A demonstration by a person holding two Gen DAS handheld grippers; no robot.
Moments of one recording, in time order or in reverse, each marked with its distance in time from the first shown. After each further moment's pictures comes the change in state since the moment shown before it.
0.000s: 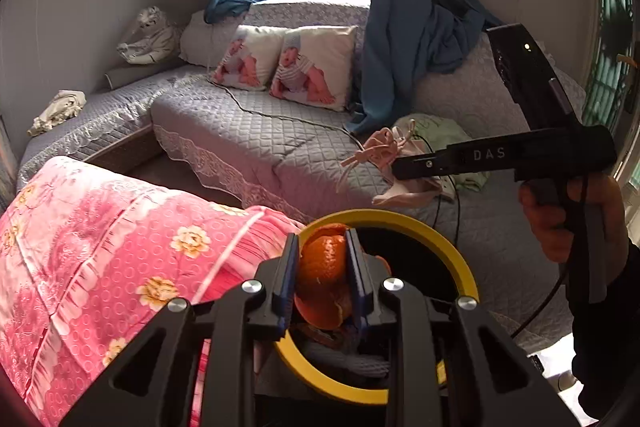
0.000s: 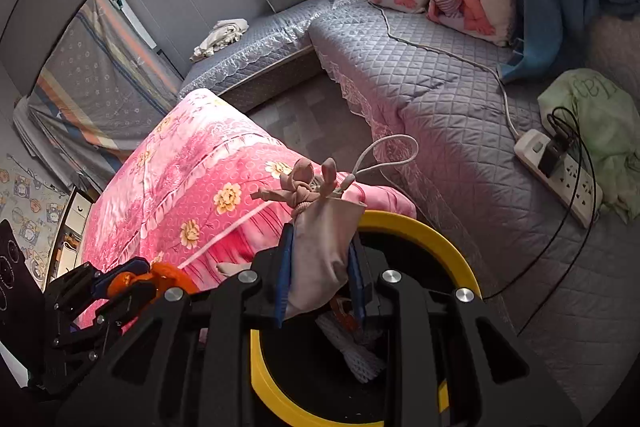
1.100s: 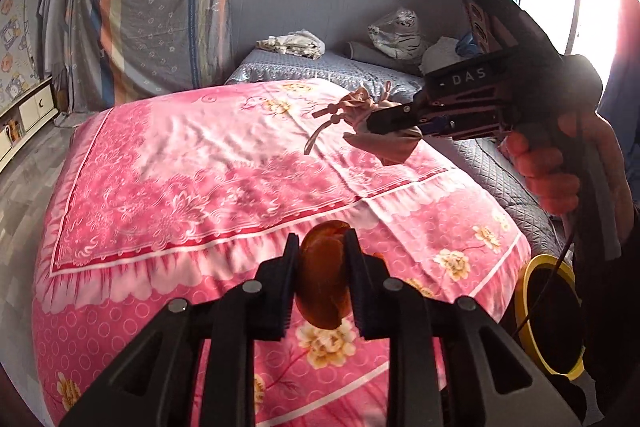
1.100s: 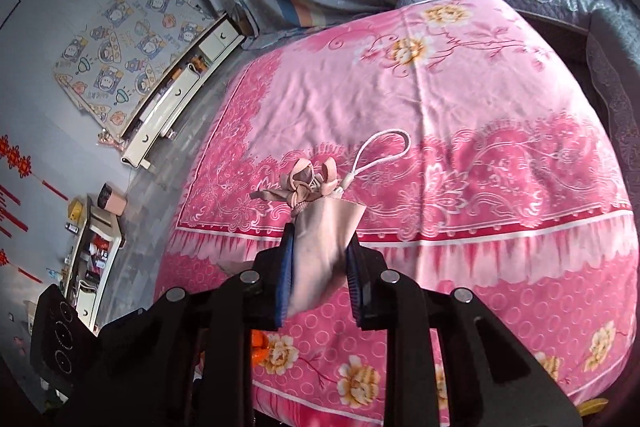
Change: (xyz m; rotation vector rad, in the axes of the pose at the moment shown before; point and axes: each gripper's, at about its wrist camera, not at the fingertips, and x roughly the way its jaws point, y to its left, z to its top) left arm -0.189 0.208 -0.144 -0.580 -0.115 0.596; right arm 0.185 0.417 0.009 -0.566 0.401 0.485
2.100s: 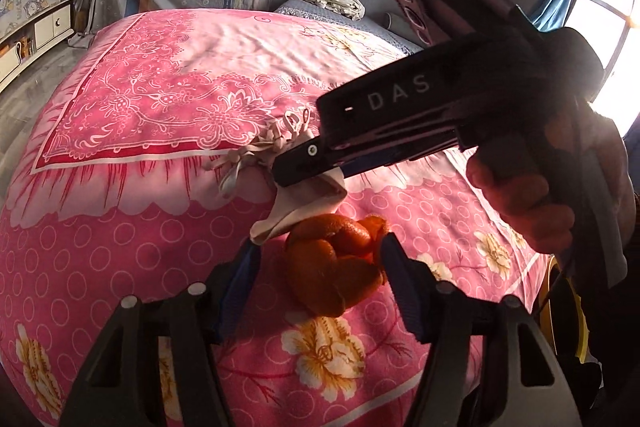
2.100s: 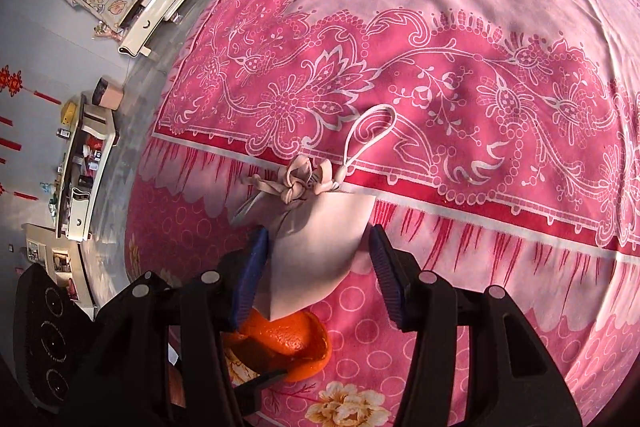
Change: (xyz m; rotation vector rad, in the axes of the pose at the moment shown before) left arm 0.043 0.091 -0.061 -0.222 0.152 -0.008; right arm 0.184 0.088 -0.027 -0.157 0.449 0.024
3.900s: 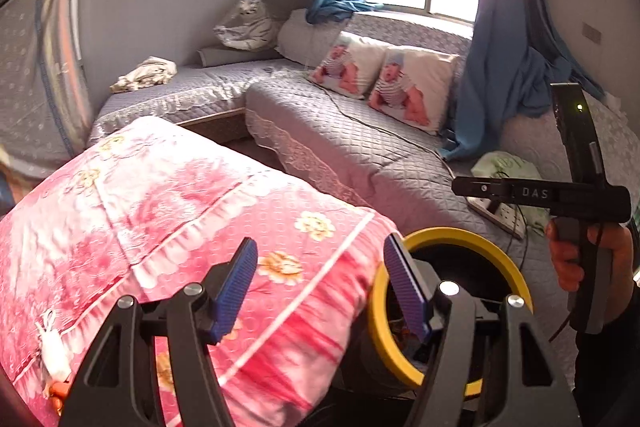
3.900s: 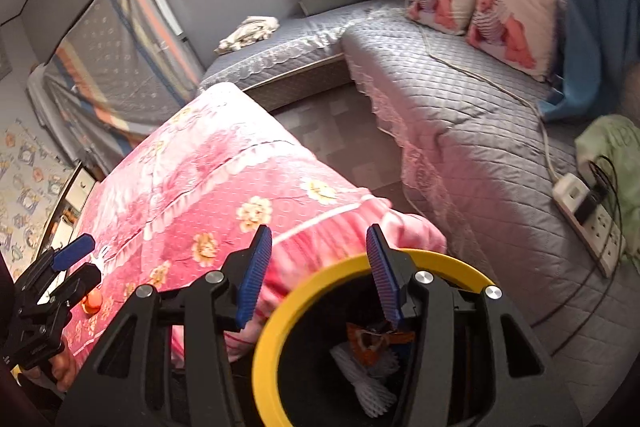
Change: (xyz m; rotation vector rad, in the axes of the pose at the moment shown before) left arm -0.022 -0.310 0.005 0.577 -0.088 -0.257; right arm -0.285 -0.217 -0.399 0.643 -0.807 -0.434
